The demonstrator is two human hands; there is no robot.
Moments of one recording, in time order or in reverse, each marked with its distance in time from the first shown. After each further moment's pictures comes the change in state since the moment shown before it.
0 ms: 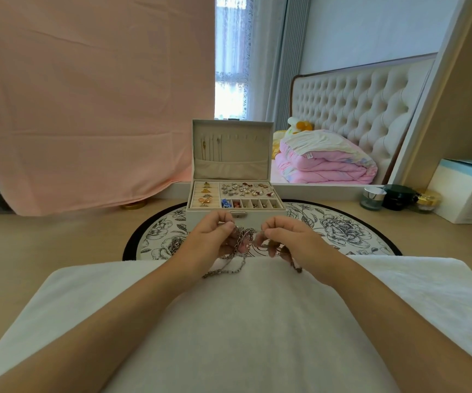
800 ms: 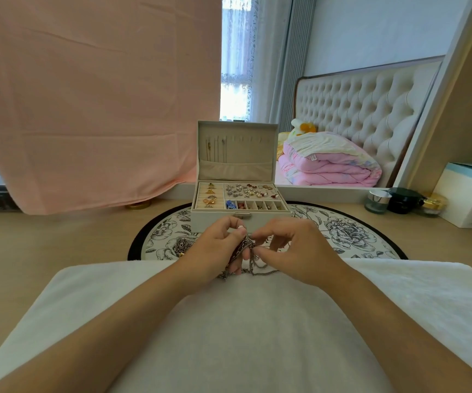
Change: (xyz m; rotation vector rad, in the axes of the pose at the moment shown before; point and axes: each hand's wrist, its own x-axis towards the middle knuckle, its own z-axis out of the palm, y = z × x) left_hand -0.006 0.006 0.004 0.168 -0.096 -0.018; right_hand -0.005 -0.001 0.010 -0.463 0.148 -0.419
